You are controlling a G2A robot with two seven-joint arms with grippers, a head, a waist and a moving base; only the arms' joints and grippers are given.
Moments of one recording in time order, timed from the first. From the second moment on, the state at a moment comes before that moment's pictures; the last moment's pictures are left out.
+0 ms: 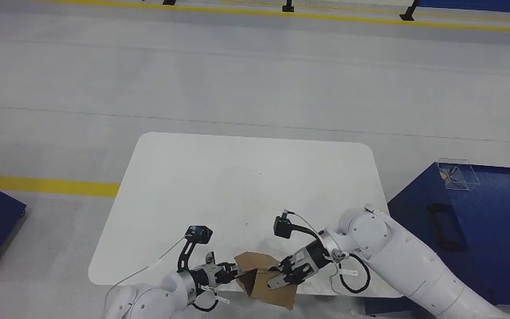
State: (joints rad) left arm 1.55 -1.17 -1.22 -2.01 0.58 0.12 -0.83; right arm -0.80 -0.85 0.66 -1.57 0.37 -0.52 1.30
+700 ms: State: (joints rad) left arm 1.52 -1.17 -1.13 -1.99 0.63 0.18 -0.84; right arm -0.70 -0.81 0.53 -1.57 0.38 -0.58 1.24
